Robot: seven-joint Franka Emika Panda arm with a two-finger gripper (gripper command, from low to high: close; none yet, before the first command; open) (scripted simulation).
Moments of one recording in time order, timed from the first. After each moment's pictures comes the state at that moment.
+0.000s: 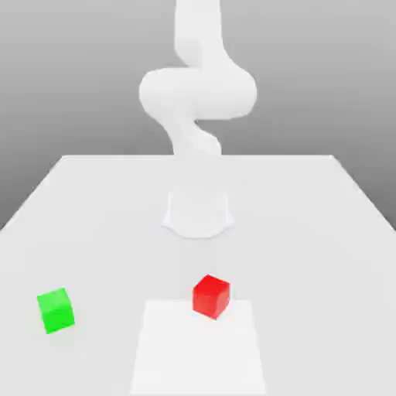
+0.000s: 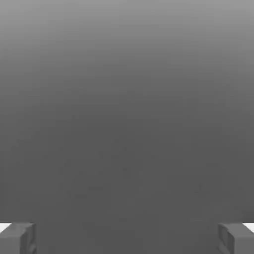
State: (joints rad) arm -0.01 -0.74 0.00 -2.37 0.03 2.35 0.84
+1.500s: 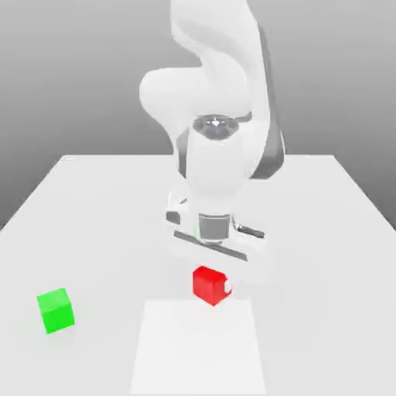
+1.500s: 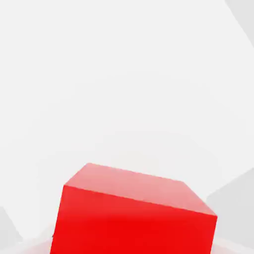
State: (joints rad) arm -0.01 -0.07 0.10 -2.96 0.04 2.89 1.40
